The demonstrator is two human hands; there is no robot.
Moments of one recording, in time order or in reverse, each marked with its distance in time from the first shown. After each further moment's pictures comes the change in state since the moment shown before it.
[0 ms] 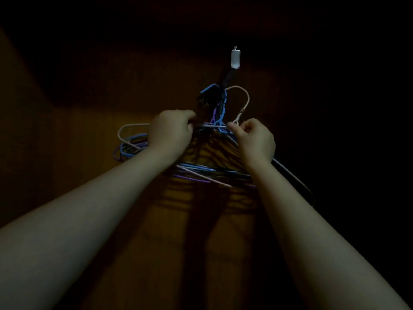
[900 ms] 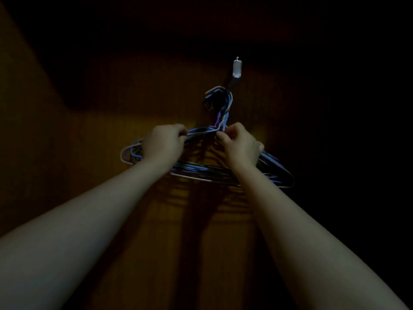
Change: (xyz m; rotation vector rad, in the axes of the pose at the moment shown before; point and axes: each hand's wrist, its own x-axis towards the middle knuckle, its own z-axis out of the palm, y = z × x) left_hand -0.017 -0.017 -0.008 0.052 -0.124 -0.188; right_hand -0.007 -0.009 0.024 -0.034 -0.072 -0.059
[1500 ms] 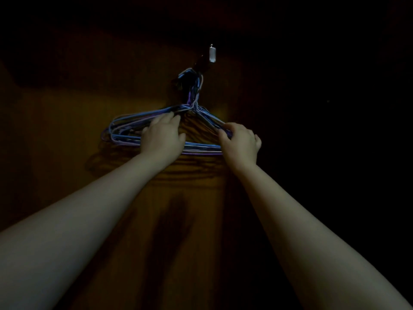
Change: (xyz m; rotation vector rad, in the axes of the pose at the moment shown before) left_hand -0.055 0.019 -0.016 -0.065 -0.240 0.164; right_hand -0.087 -0.007 -0.070 -0.310 0.048 0.081
